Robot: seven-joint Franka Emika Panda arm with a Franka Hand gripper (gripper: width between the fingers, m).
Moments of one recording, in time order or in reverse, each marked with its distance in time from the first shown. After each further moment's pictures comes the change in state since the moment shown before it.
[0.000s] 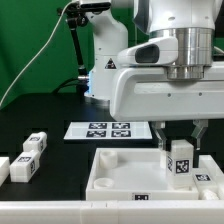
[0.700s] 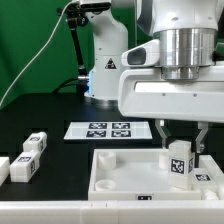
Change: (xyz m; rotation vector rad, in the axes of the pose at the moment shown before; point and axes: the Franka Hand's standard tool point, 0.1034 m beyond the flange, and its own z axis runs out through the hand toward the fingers) arm -0.001 -0.006 0.001 0.009 0.010 0.749
